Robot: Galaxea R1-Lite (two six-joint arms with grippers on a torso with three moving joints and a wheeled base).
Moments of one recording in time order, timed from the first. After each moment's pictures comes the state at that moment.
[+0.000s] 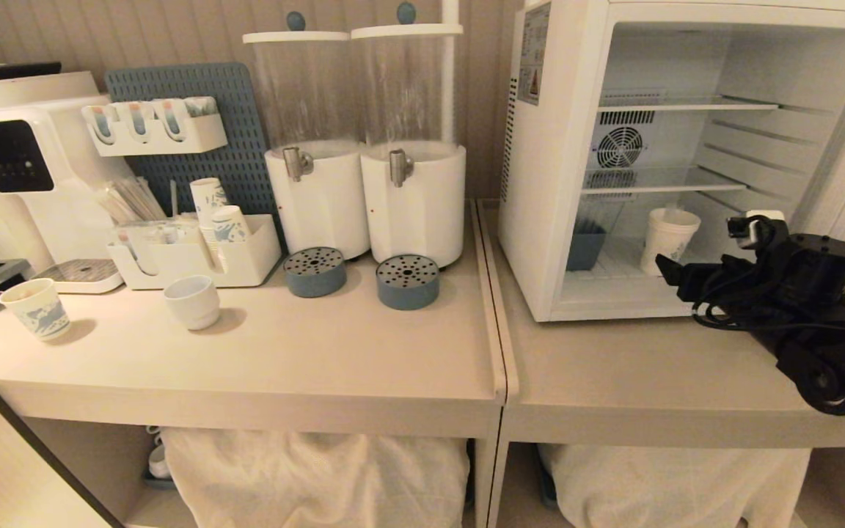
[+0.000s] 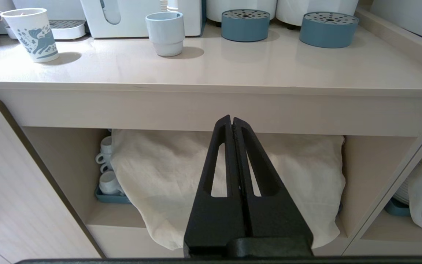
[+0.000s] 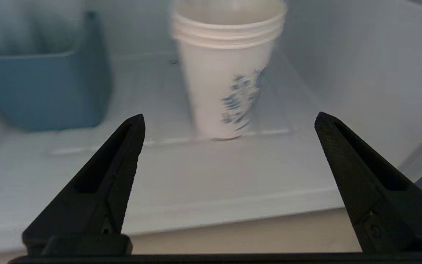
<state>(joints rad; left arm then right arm) 0.01 0.00 0.00 -0.05 0.00 -0.01 -0.04 2.03 -0.77 -1.18 -0.07 -0.04</state>
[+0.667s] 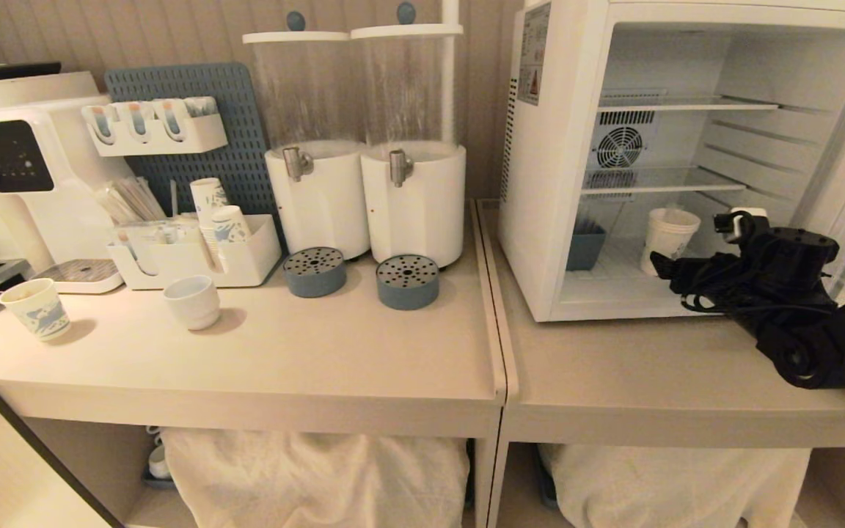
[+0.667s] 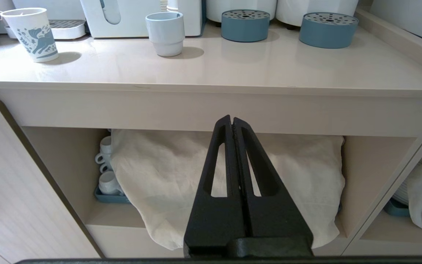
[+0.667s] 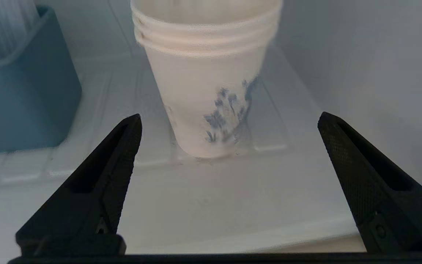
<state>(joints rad) 0.01 0.00 0.00 -0.05 0.00 -0.01 -0.07 2.12 -0.93 -1.09 -0.07 -0.04</state>
